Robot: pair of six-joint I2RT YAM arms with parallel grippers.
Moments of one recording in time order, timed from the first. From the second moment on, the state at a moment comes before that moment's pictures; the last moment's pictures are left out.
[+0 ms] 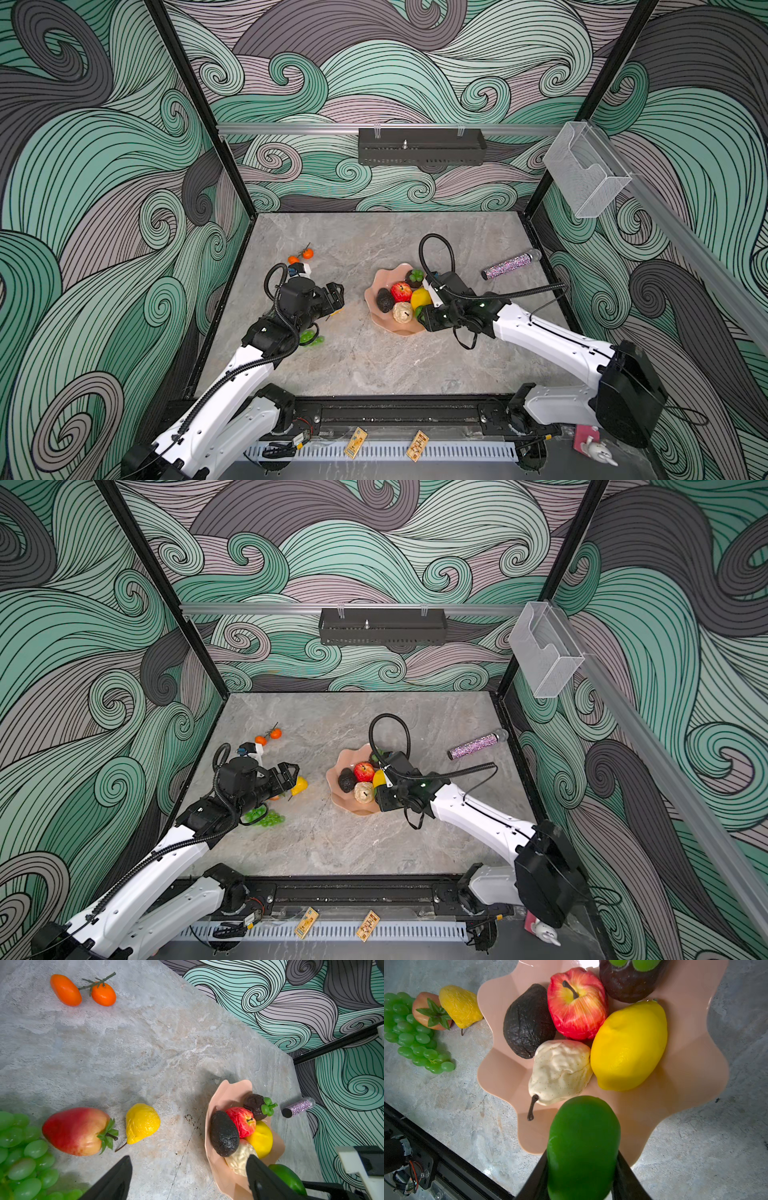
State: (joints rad) left arm -0.41 0.82 0.64 -0.43 -0.08 -0.72; right arm 0.75 1.33 0.88 -0.57 -0.07 0.44
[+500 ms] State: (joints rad) left arm -0.34 0.80 0.61 -0.43 -0.08 -0.70; right arm 0.75 1.43 0.92 -0.60 -0.09 0.44
